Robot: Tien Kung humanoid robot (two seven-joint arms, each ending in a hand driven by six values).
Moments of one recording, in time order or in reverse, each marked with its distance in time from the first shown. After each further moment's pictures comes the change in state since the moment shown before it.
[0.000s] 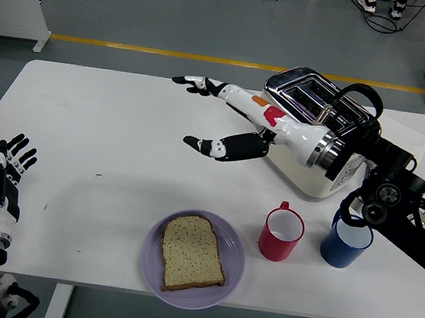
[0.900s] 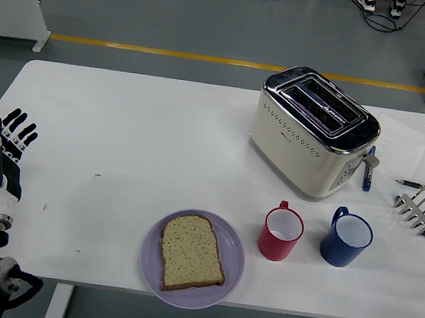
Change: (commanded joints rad) left arm -0.023 0.000 -0.002 -0.121 -0.059 -0.011 0.025; right arm -0.632 0.184 0.983 -0.274 0.557 0.011 -0.022
